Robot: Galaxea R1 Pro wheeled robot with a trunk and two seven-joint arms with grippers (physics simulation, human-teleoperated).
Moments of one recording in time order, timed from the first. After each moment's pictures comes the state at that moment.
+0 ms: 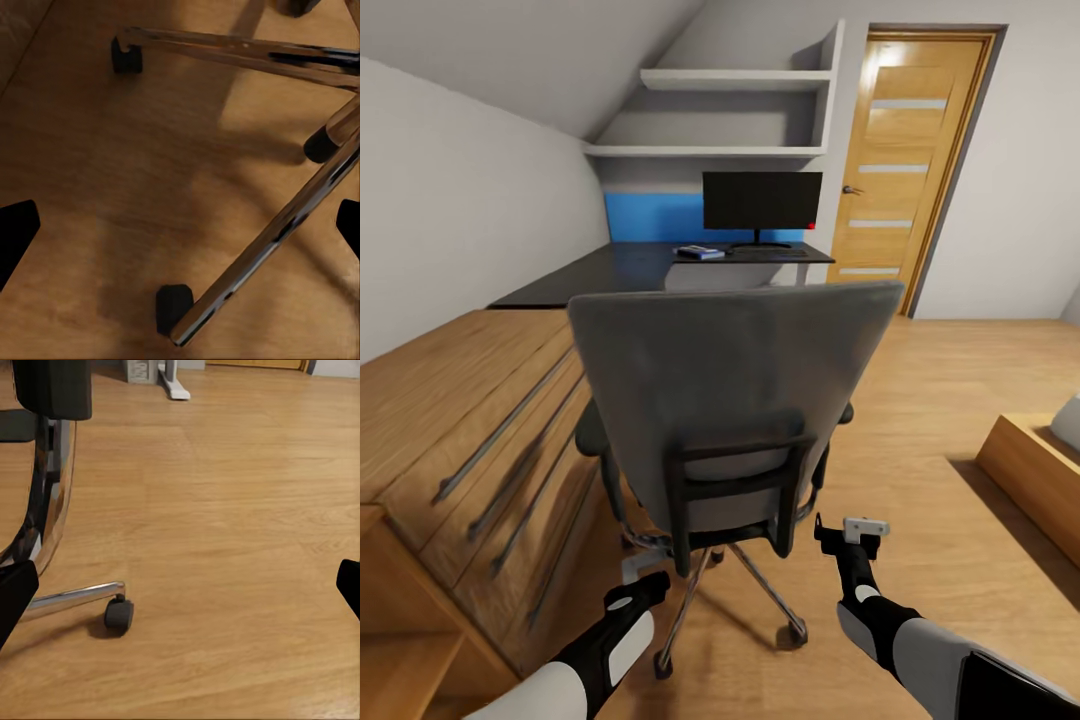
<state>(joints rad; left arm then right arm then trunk) -0.61 -0.12 -0.40 -0.37 0.61 -0.03 0.39 -0.78 -0.02 1.12 -0.09 -1.05 -0.60 -0.30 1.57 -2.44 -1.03</state>
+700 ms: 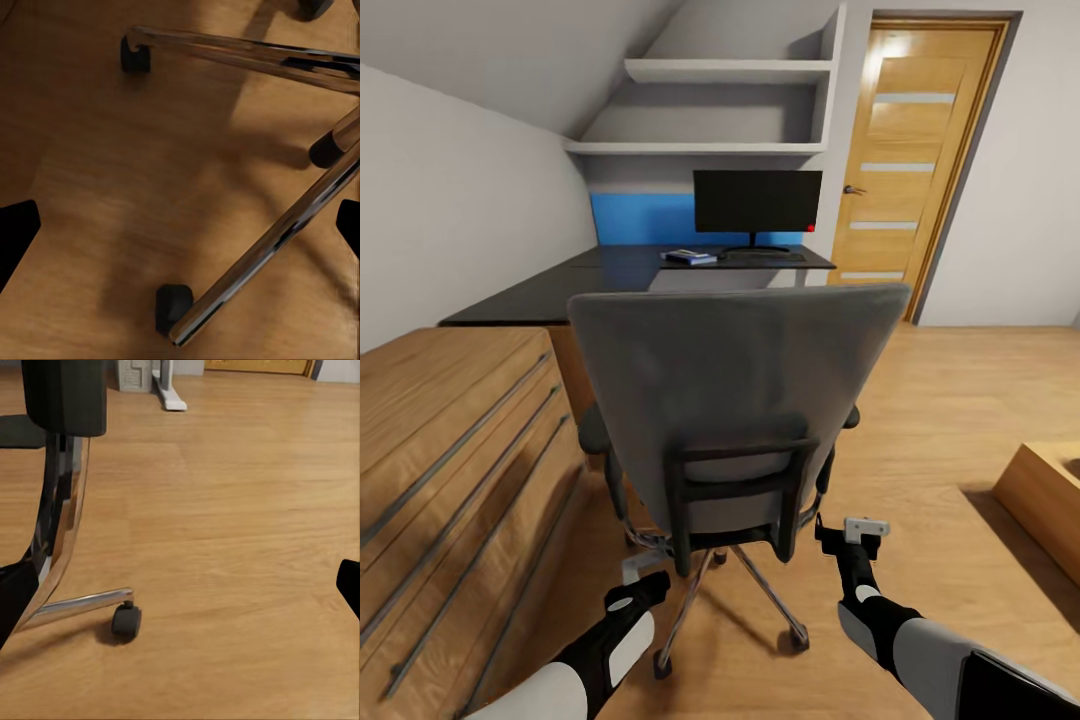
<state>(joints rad) -0.61 -0.12 -0.40 -0.36 0.61 -0.03 0.39 -0.78 -0.02 1.12 -0.09 -1.05 -0.61 -0.30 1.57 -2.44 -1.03</state>
